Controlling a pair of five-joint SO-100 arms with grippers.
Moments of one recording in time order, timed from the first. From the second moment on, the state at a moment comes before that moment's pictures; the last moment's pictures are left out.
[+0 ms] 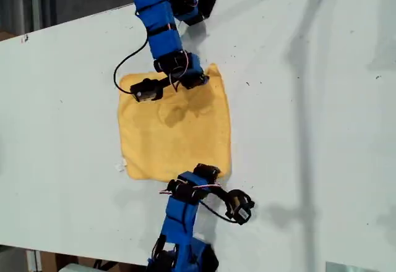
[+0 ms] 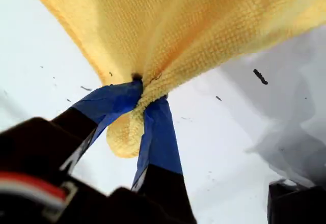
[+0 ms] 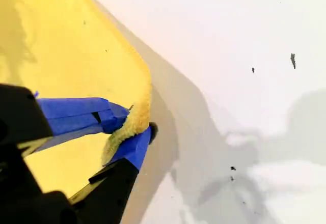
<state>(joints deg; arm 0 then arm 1) 7.8 73.5 69.8 87.0 -81.6 -6.6 97.6 103.6 84.3 75.1</state>
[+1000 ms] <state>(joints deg) -60.8 60.5 47.9 85.1 -40.8 53.0 68.0 59.6 75.2 31.8</state>
